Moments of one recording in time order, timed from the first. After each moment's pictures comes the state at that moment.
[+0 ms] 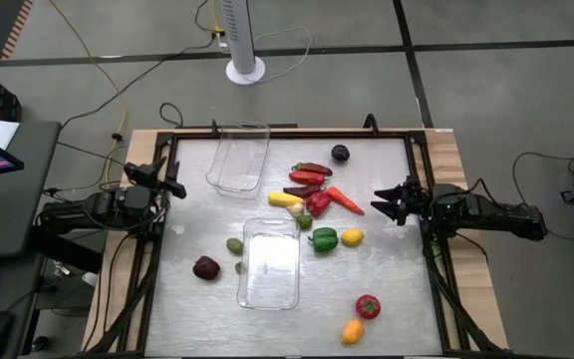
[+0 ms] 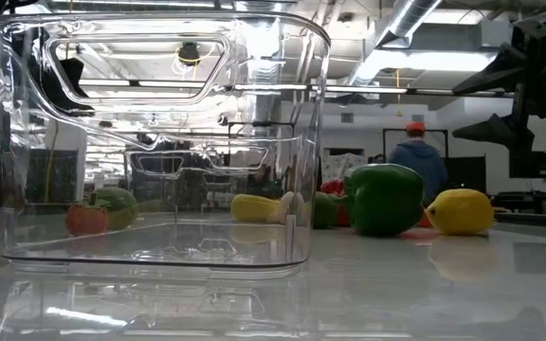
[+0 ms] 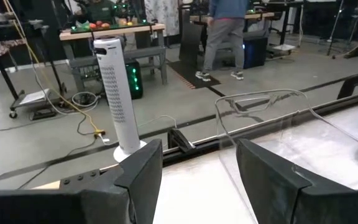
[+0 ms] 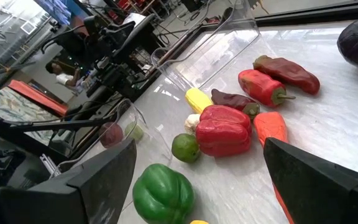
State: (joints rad) left arm 0.01 0.03 0.29 -0.64 -1.16 -0.32; right arm -0.08 0.00 0.16 -0.37 0.20 0.73
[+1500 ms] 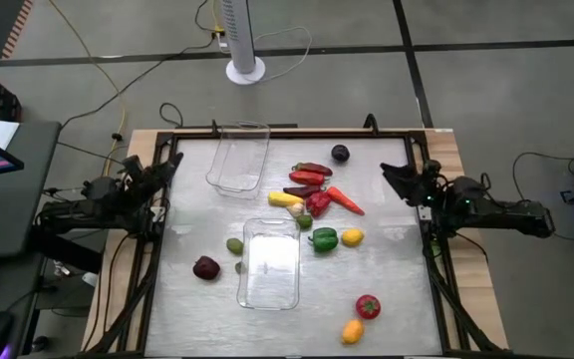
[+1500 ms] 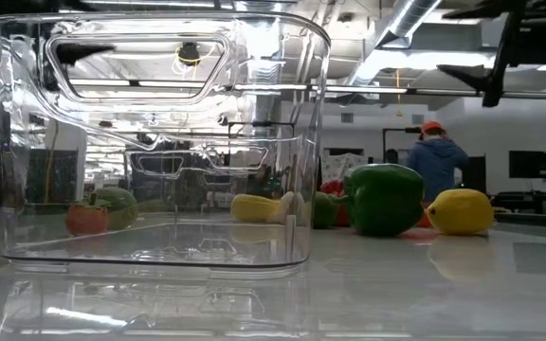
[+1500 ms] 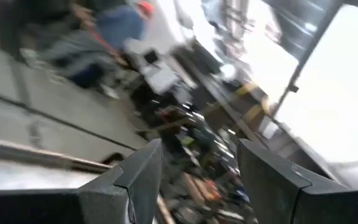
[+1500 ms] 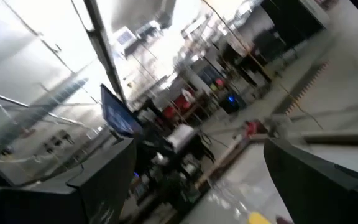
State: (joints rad) left arm 0.01 0.05 0.29 0.10 -0.69 -0.77; right arm -0.08 0.15 0.16 0.25 0.37 0.70
